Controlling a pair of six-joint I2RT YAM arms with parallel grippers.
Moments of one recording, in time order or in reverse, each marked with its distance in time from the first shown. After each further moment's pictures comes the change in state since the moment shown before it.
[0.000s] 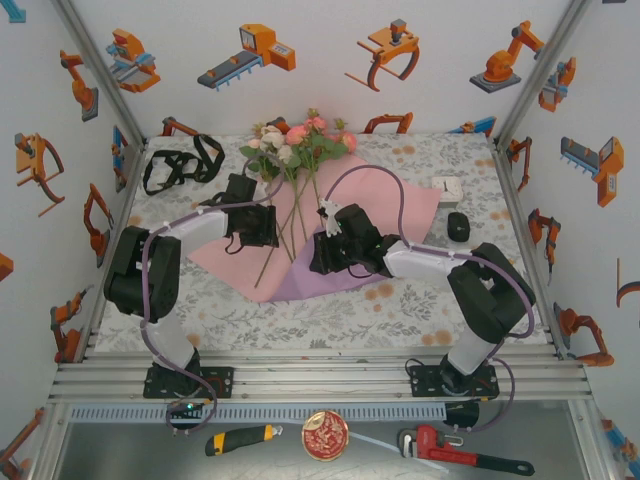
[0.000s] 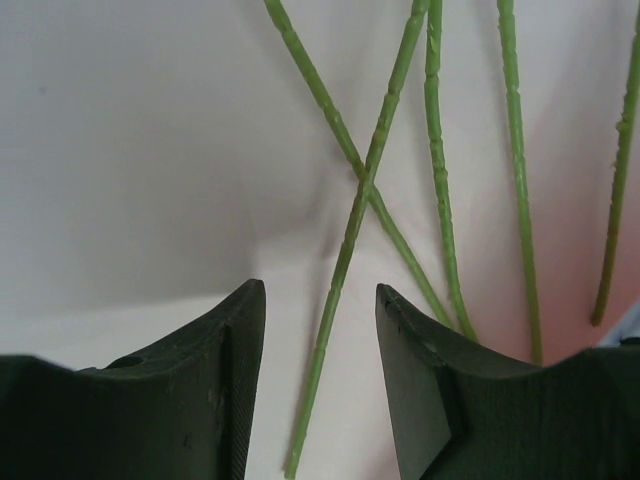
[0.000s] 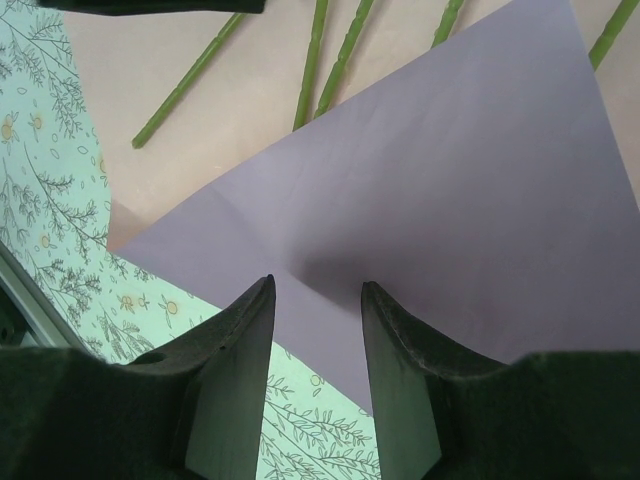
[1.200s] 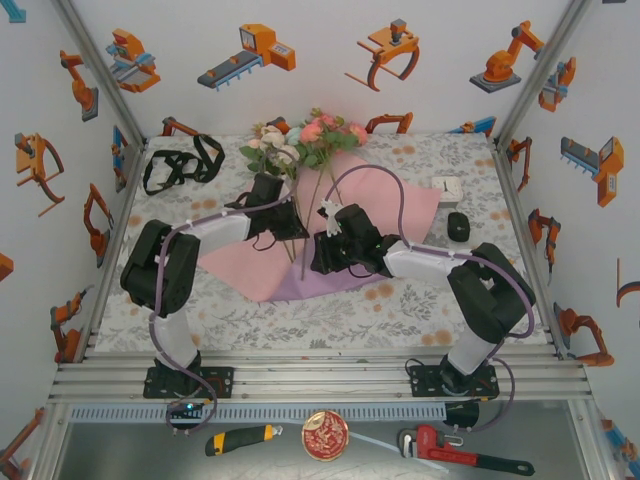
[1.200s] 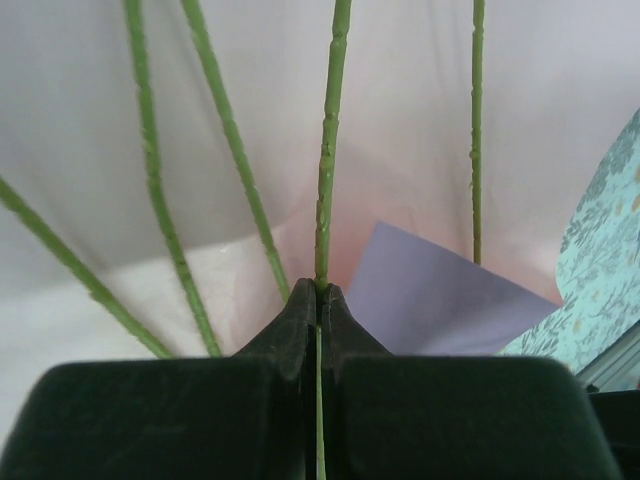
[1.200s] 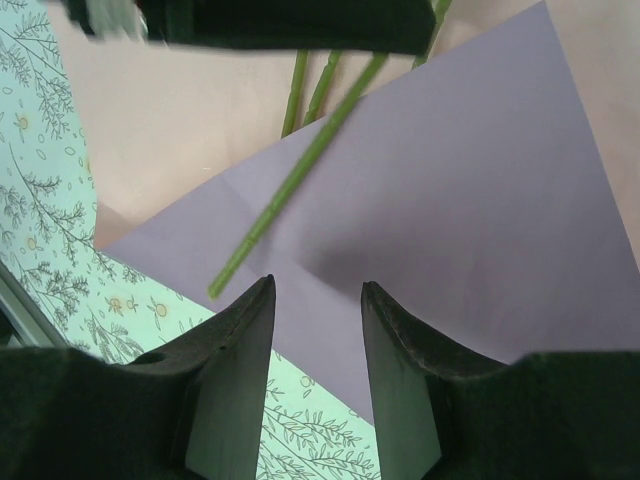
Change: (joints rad) left arm -0.121 0.048 0.039 0.224 0.072 -0.378; right arm -0.001 0.000 -0.002 -0.001 0.016 -0.018
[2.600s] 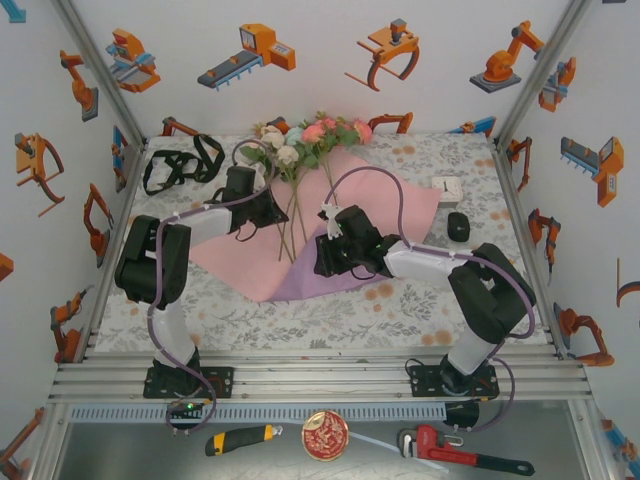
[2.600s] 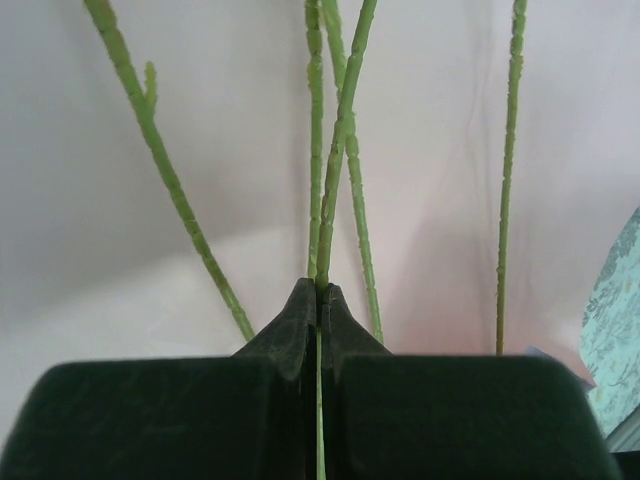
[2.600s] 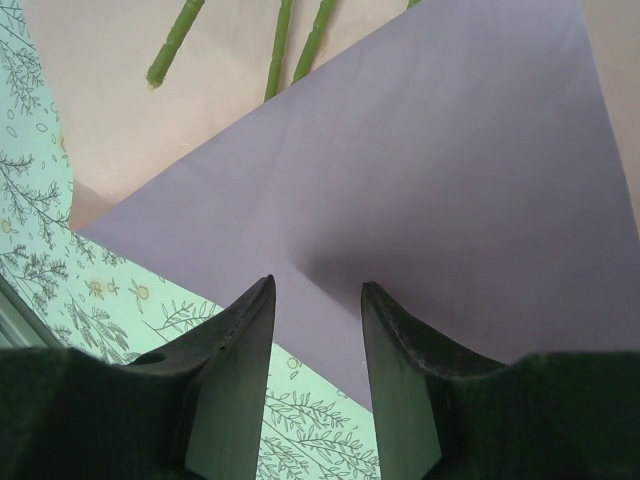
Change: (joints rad) left arm 0.146 0.040 -0.025 0.151 0.034 0.067; right arm -0.001 -0.004 0.000 -0.053 0.007 -0.026
